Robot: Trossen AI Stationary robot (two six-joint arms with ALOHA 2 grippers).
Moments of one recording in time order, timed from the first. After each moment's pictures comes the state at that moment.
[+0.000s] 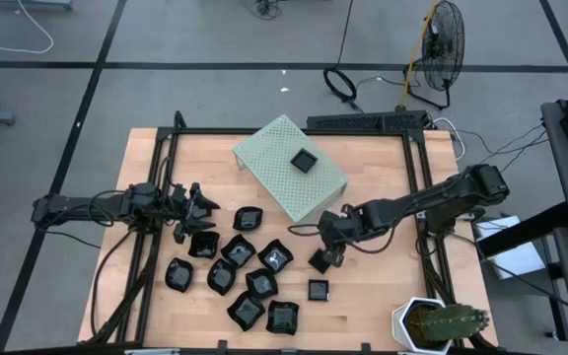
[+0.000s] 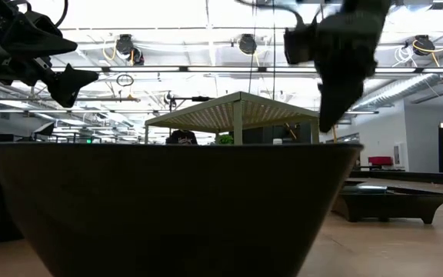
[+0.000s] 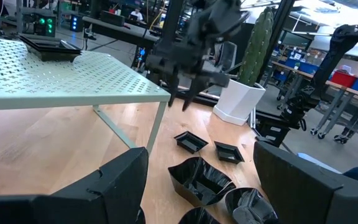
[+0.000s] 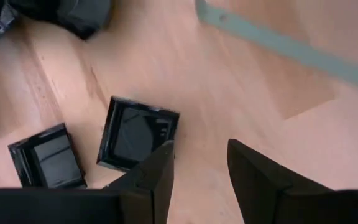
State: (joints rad) left arm 0.04 0.17 0.03 0.12 0.18 -0.29; right arm 0.22 1.56 1.03 -0.64 0.07 0.67
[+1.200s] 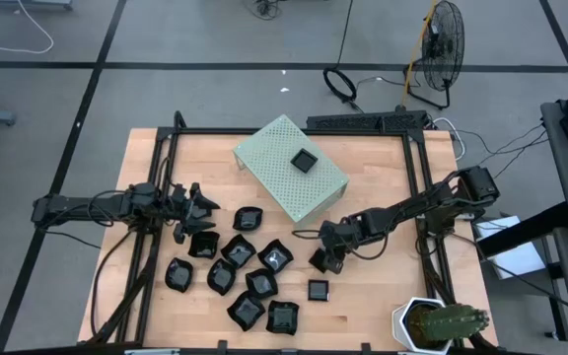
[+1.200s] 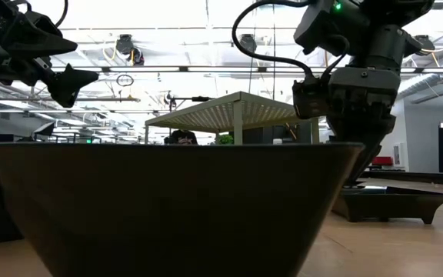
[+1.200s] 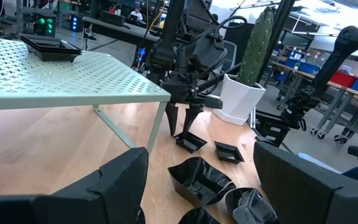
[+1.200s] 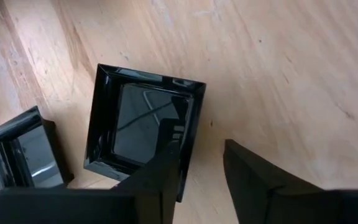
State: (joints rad) left arm 0.04 0.17 0.03 0.12 0.18 -0.29; right arm 0.22 1.64 0.81 -0.28 -0.08 0.73
